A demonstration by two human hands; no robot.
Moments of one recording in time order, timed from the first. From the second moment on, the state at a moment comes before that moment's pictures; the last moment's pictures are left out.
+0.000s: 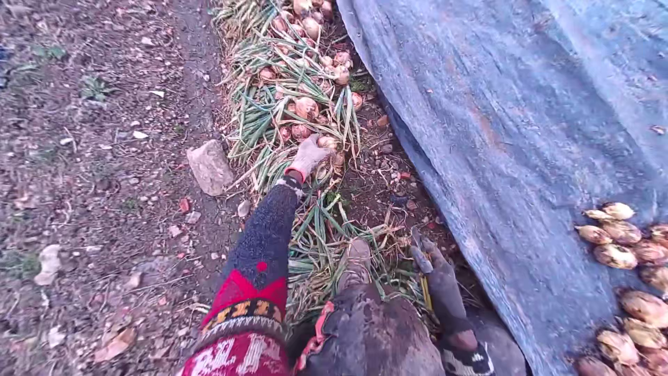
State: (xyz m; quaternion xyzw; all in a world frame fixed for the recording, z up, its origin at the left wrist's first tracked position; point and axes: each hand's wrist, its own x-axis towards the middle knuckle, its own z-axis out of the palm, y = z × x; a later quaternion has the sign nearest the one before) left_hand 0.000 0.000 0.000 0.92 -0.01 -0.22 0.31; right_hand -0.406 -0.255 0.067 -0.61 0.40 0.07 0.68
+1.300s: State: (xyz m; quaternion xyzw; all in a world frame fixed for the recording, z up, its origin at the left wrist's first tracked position) left_hand -0.249 -0.059 0.079 0.87 -0.29 -0.34 0.21; right_hand -0.337 -0.189 0.027 -0.32 0.41 0.12 0.84
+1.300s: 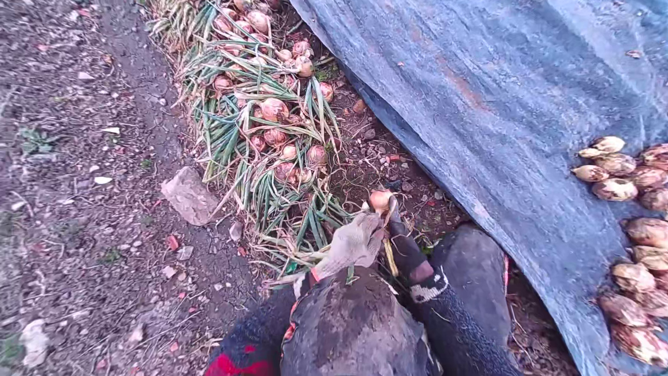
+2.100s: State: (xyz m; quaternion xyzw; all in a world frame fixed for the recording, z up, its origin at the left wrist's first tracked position) left_hand -0.120 -0.112 -0.006 0.95 -0.21 -0.20 0.14; right_hand -0.345 -0.272 -0.018 -0.65 0.42 0.08 0.64
